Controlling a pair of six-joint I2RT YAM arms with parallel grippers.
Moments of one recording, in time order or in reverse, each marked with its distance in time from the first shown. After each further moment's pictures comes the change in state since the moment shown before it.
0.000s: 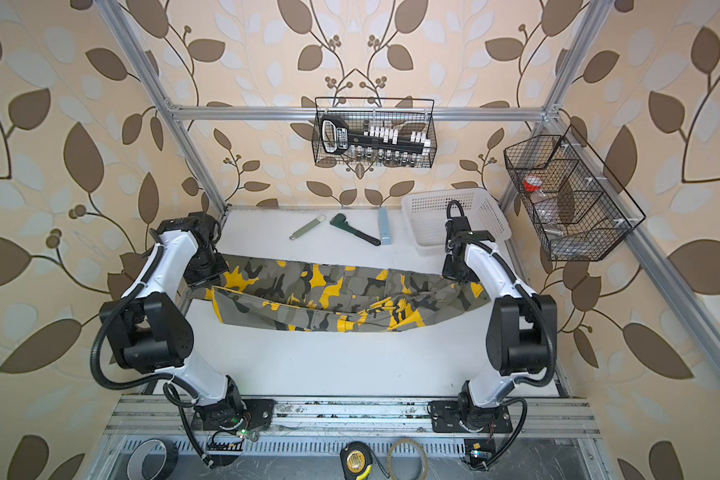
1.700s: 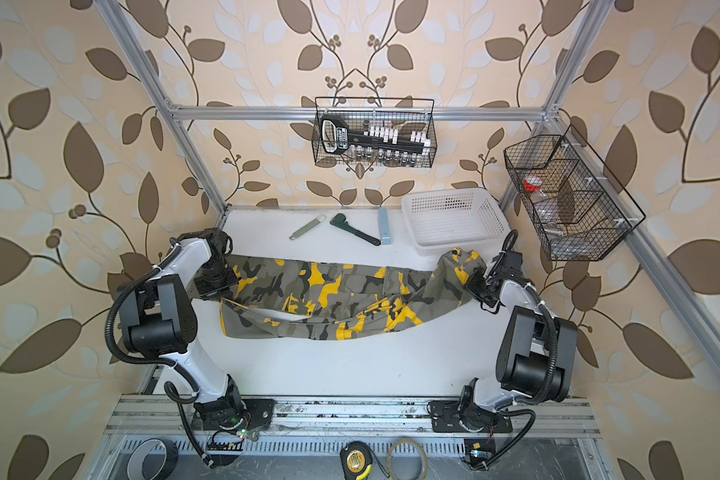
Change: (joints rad) left arm -0.006 0.057 -0.161 0.136 0.008 0.032; right arm -0.422 -0.196 -0.500 0.552 -0.609 -0.050
